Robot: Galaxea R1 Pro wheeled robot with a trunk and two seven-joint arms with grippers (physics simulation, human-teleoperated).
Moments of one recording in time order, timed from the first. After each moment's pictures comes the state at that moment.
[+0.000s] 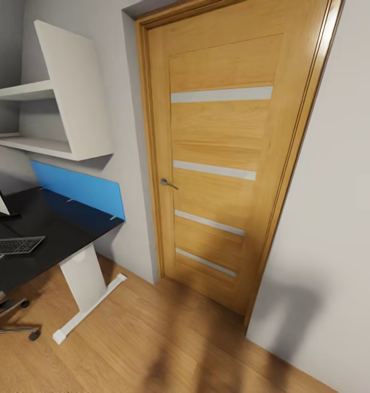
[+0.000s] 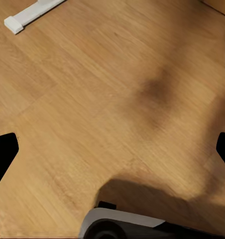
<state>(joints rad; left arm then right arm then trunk) 0.00 -0.02 0.01 -0.02 0.24 -0.92 -0.01 -0.02 0.03 -0.15 -0.02 0.03 -0.80 -0.06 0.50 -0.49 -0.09</state>
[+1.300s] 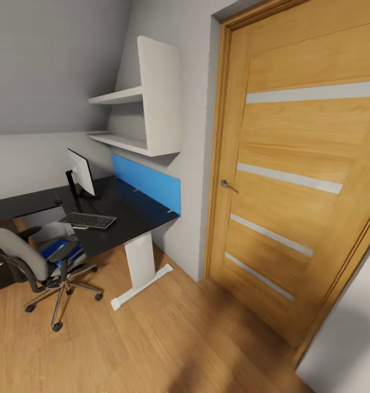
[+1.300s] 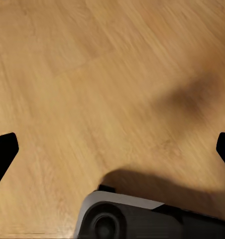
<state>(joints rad) 0.00 -0.02 0.01 -0.03 0.24 -0.84 -0.01 -0.02 0.02 -0.15 -0.11 0.03 -0.70 -0.14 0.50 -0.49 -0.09</state>
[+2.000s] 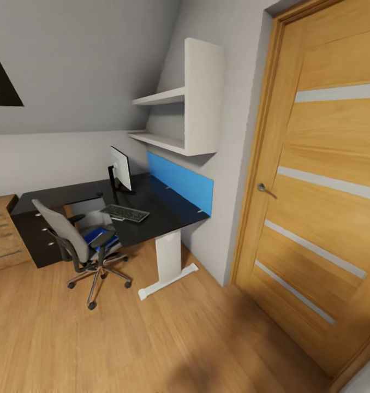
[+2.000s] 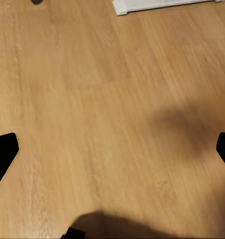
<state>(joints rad) 0.00 -0.04 0.01 -0.48 0.24 -0.44 0.05 -0.13 0.05 -0.14 -0.23 0.09 -0.62 -0.23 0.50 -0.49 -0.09</state>
